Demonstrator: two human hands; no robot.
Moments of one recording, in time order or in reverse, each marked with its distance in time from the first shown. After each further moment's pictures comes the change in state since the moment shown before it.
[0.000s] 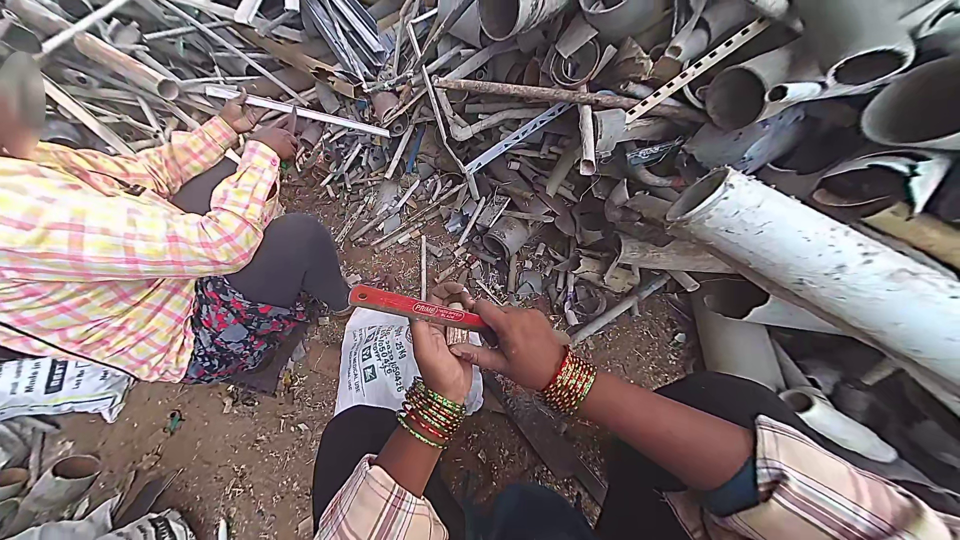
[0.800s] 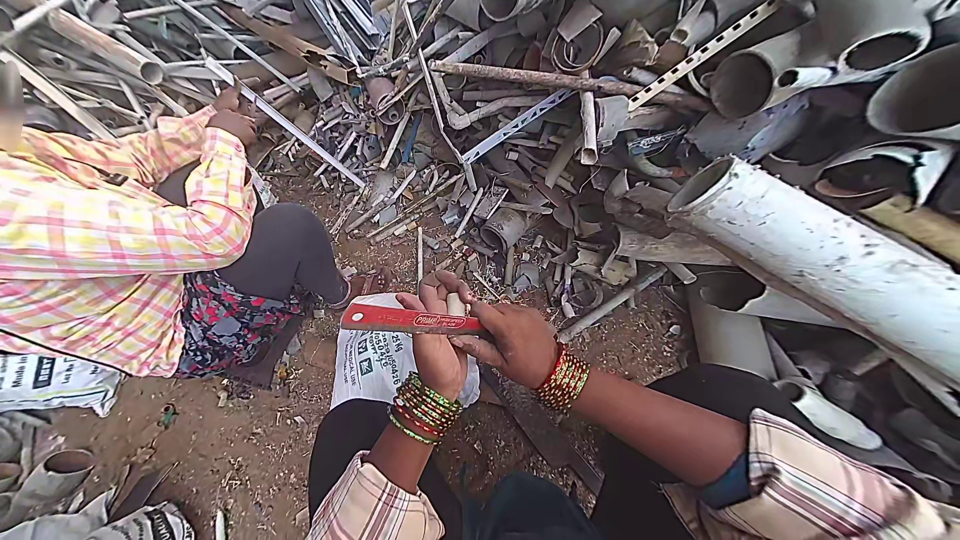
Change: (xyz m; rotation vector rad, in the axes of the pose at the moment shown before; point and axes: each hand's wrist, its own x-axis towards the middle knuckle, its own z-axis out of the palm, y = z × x) left_hand 0.003 0.000 -0.008 0.029 -0.194 0.032; right_hand -0.004 0.003 0.014 -0.036 0.142 -0.116
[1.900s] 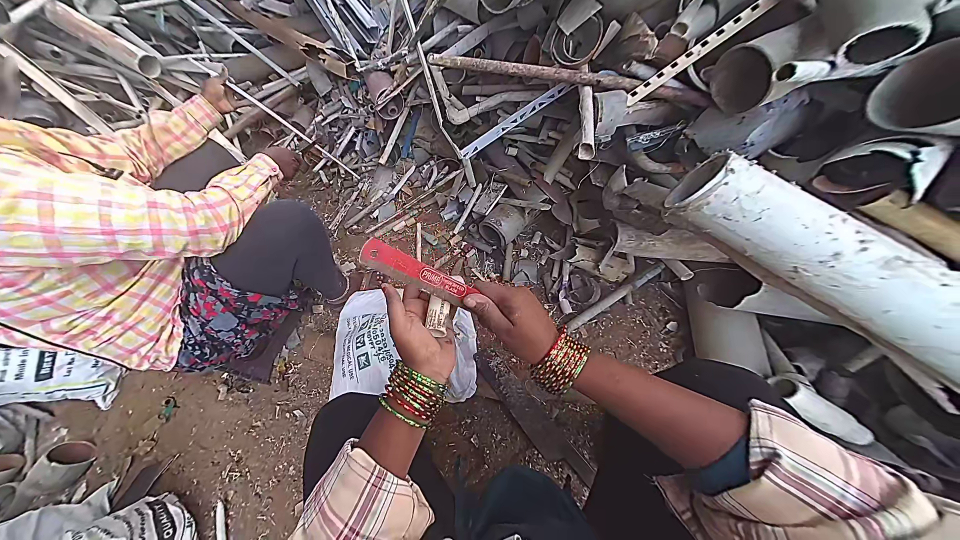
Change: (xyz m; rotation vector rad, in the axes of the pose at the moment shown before) left_hand 0.008 0.013 0.008 -0.103 0.358 -0.182; right_hand 0.006 0.018 -0.008 0.335 -0.190 0.355
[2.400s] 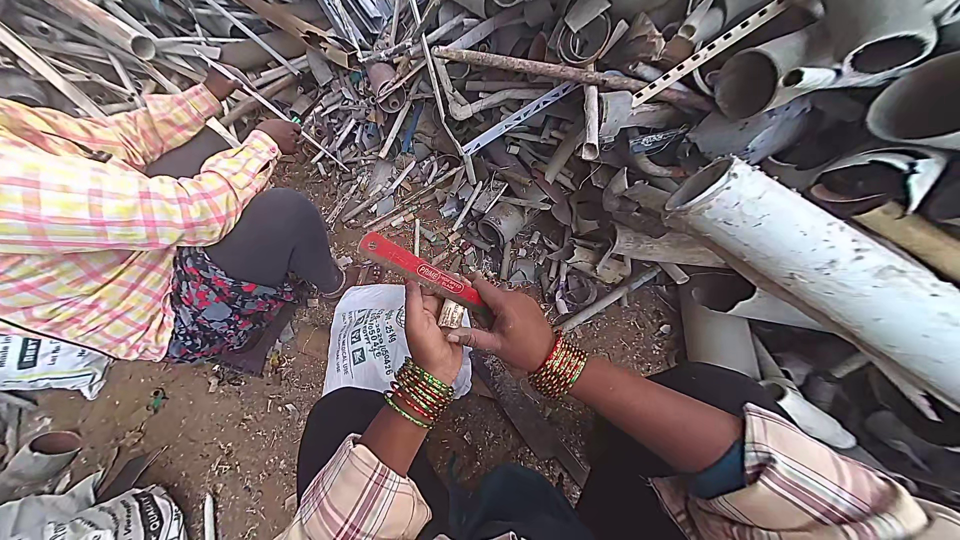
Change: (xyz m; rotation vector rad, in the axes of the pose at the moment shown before) left_hand -0.005 -0.011 -0.001 0.057 -0.099 0.015; right_hand -0.005 -0.009 0.001 -0.171 -0.053 -0.041
